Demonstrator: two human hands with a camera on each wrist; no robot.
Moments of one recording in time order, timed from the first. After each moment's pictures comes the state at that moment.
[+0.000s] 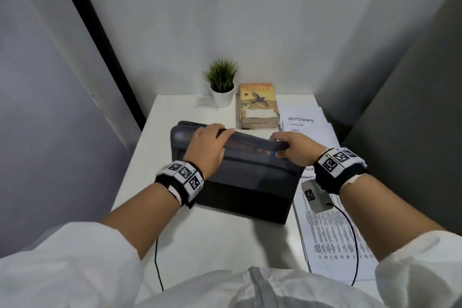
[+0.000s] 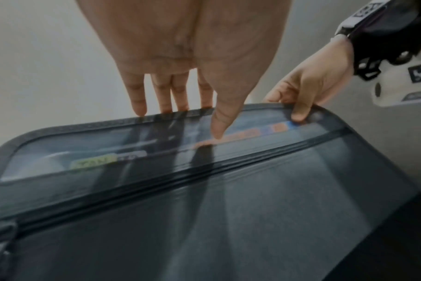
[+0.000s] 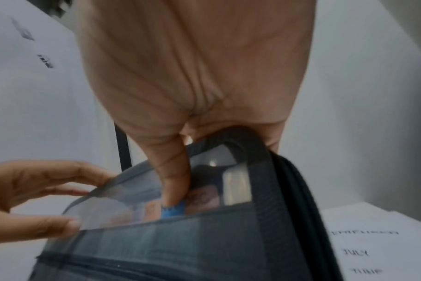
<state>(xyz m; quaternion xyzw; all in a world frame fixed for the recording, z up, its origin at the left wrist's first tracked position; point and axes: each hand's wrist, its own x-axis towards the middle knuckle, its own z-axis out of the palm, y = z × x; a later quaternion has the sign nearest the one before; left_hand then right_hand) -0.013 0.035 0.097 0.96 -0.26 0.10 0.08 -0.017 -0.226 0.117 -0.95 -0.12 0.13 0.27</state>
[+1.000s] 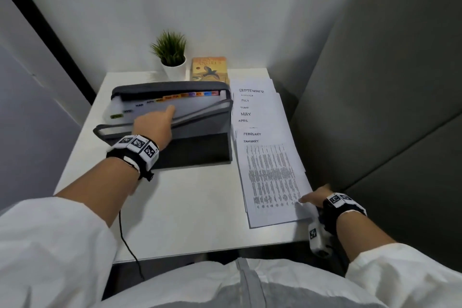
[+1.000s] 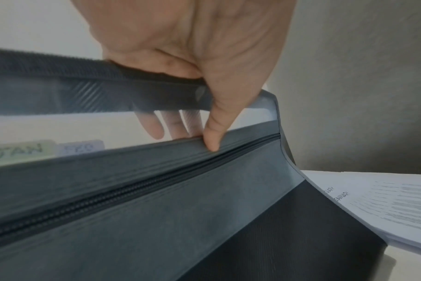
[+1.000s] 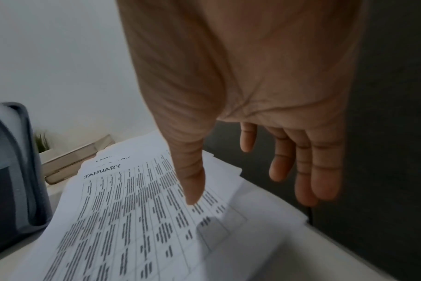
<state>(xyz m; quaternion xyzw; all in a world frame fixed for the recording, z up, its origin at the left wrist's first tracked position) -0.052 -0.017 0.088 0.99 -0.13 0.04 -0.05 -0.207 -0.427 -0.046 -0.82 0.44 0.28 0.26</state>
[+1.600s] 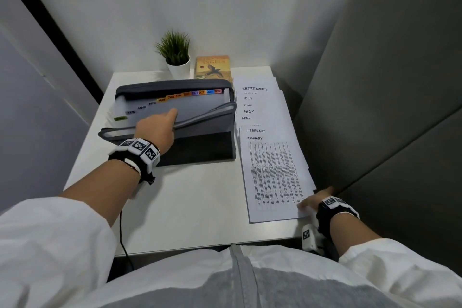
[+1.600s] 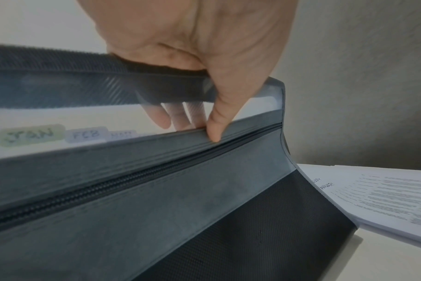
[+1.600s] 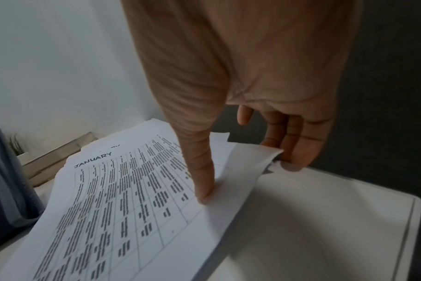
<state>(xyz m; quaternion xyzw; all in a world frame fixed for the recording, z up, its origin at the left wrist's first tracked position) -0.071 -0.010 0.088 0.99 -0.15 0.06 -0.04 -0.222 -0.415 -0.060 -0.76 0.51 0.23 0.33</state>
